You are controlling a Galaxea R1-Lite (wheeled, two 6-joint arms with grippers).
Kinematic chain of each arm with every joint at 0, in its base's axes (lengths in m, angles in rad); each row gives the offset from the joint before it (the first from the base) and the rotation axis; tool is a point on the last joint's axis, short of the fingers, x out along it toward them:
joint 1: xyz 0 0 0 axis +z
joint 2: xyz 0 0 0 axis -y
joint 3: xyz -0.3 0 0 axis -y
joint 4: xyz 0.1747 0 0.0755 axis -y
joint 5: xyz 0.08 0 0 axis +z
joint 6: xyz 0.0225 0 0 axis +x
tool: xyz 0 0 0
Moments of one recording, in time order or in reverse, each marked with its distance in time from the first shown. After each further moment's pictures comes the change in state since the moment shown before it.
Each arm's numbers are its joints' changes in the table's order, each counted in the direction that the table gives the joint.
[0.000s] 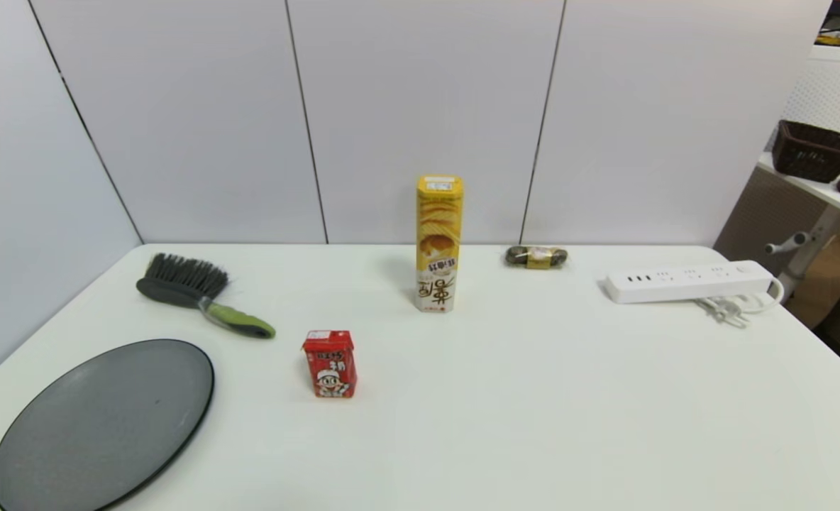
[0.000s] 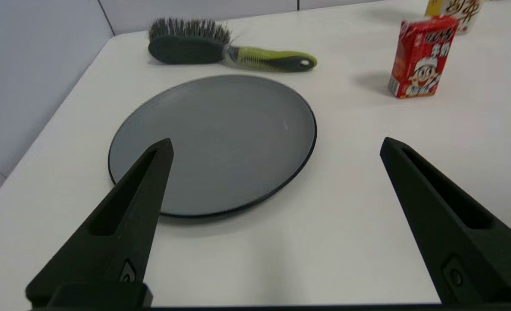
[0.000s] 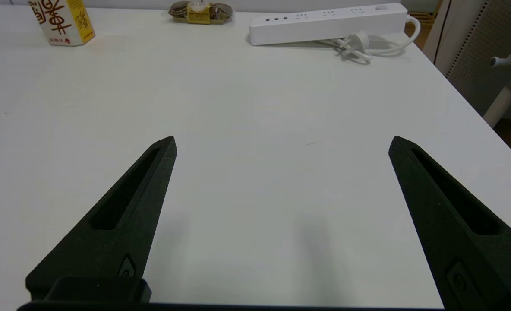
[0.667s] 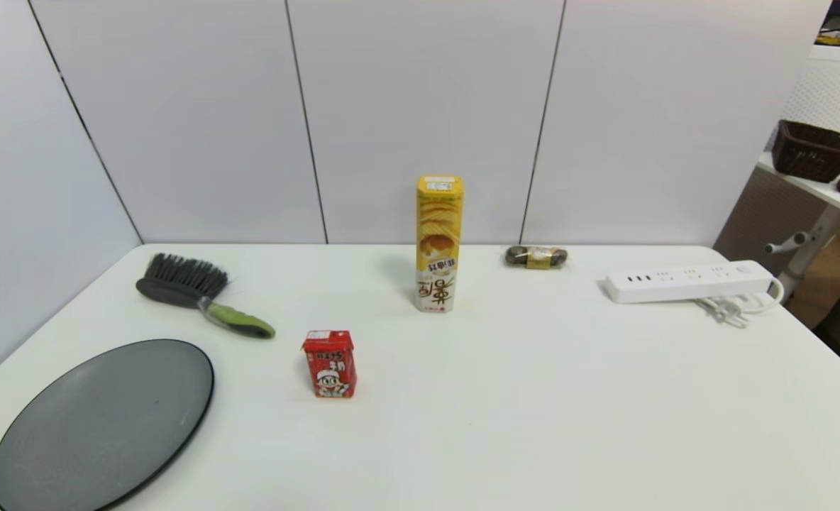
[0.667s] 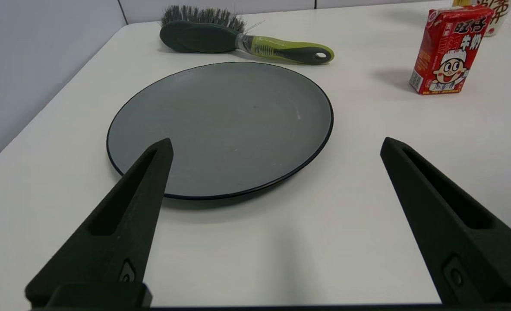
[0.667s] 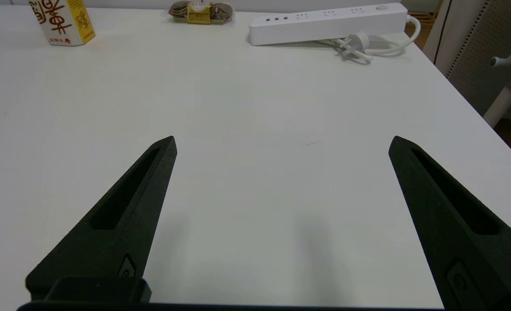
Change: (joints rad) left arm 0.003 0.076 -0.134 0.116 0.041 -0.049; right arm 0.000 0.000 0.000 0.000 0.000 0.000
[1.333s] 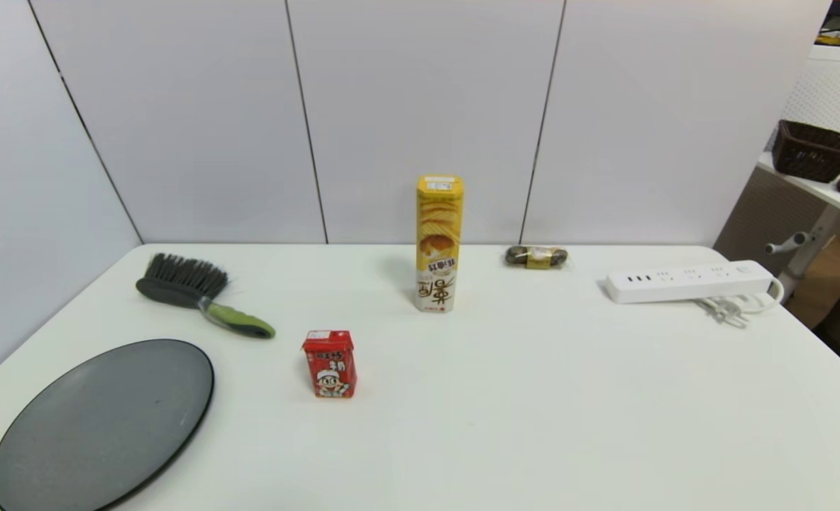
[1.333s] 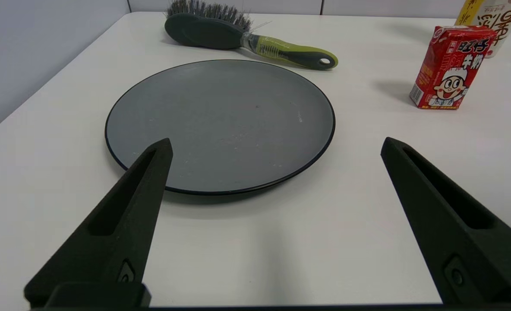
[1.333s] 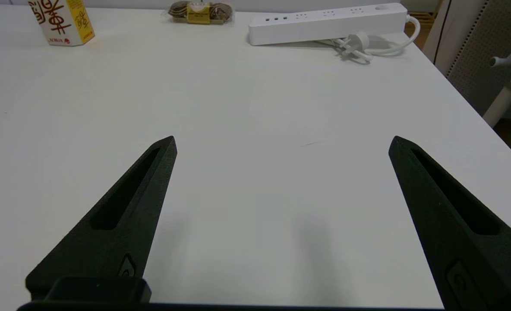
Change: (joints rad) left arm -0.001 0.000 -0.002 0.002 0.023 -0.068; right arm 0.000 0.000 0.000 0.000 0.000 0.000
